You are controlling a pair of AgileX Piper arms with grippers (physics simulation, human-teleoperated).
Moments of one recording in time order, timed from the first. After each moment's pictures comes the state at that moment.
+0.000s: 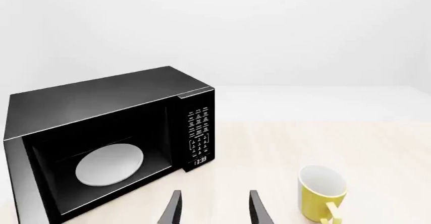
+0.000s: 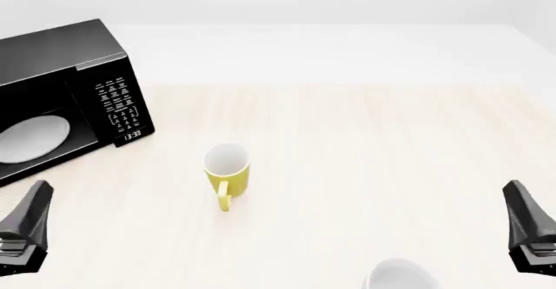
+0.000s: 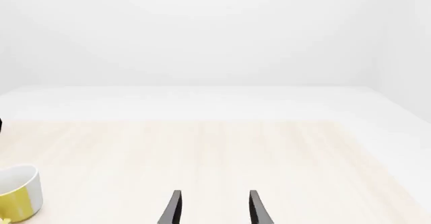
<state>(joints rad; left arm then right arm) 0.00 0.00 0.00 0.00 0.00 0.00 0.00 0.00 0.00 0.00</state>
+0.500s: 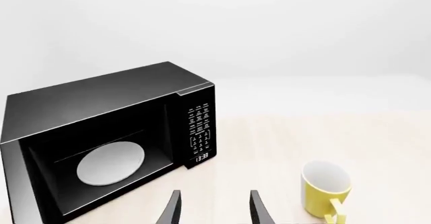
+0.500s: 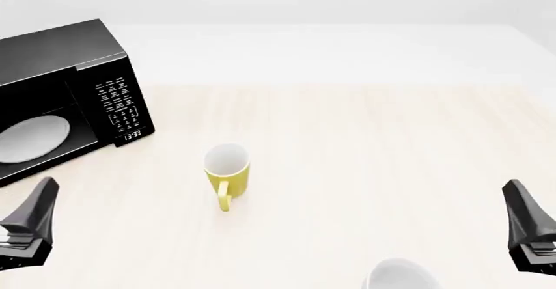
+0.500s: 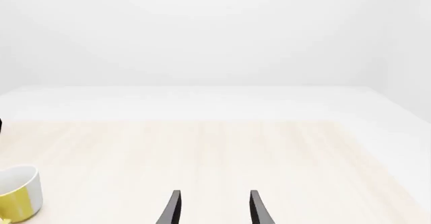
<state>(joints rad) 0.00 0.09 -0.01 -0.05 0.03 0.00 0.01 0.00 0.00 0.00</state>
